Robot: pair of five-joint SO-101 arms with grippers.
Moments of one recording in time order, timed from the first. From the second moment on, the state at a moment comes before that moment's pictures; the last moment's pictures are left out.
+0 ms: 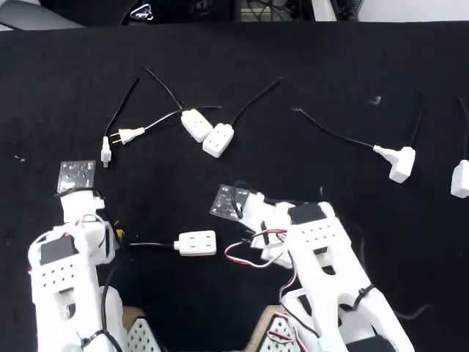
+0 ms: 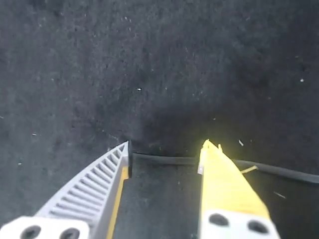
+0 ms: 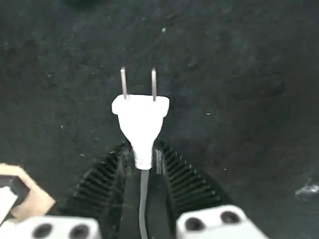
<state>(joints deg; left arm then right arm) -25.1 -62.5 80.0 54.5 -17.6 -13.1 -37.1 68.9 60.9 56.2</state>
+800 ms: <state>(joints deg) -25.1 -63.9 84.5 48.9 -17.2 -12.7 -37.3 76.5 50.5 58.2</state>
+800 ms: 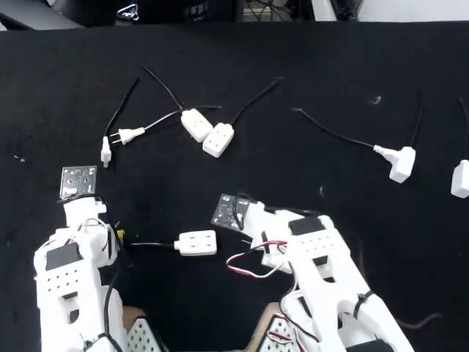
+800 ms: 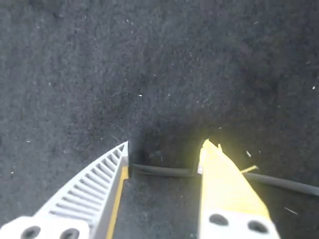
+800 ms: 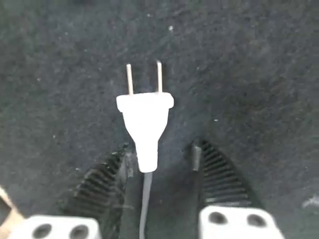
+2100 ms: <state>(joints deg) -25.1 -63.9 84.6 48.9 -17.2 -21.9 -37.5 69.6 65.5 48.0</state>
